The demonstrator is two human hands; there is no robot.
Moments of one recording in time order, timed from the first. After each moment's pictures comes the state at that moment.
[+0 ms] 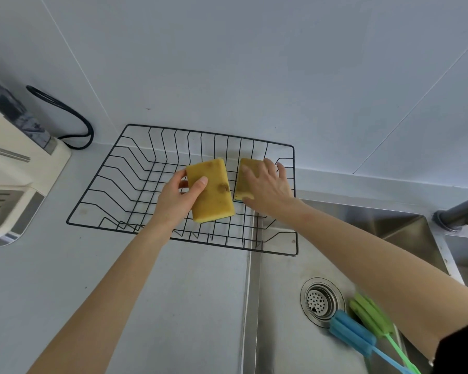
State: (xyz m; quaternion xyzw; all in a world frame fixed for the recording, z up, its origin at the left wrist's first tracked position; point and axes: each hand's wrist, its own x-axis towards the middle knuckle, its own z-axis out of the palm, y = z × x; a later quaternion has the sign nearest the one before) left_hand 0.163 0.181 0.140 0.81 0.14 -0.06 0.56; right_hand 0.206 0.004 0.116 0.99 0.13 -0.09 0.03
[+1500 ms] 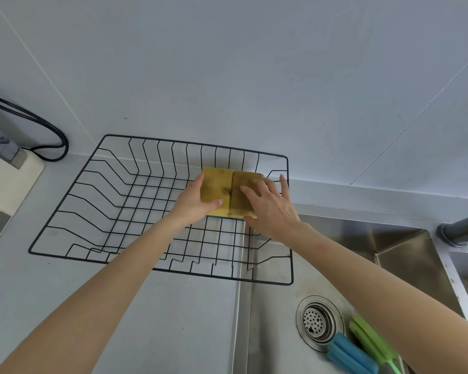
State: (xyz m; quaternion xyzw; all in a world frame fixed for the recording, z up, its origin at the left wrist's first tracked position) left_hand 0.233 0.143 0.096 0.90 0.04 -0.17 0.39; right_hand 0.211 -0.025 0.104 0.98 0.16 -0.08 0.00
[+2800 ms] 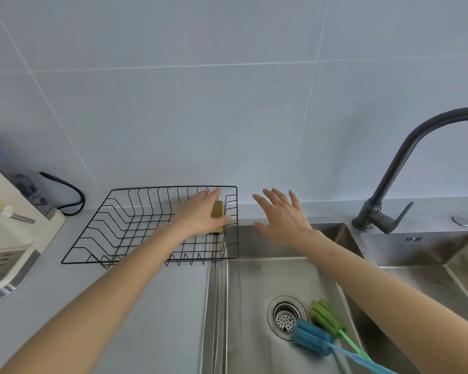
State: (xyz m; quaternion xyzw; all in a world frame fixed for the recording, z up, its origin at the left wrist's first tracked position) left_hand 0.117 0.068 0.231 0.98 -0.17 -0.07 0.12; right_hand 0.080 -0.117 0.208 0.99 0.07 0.00 -0.08
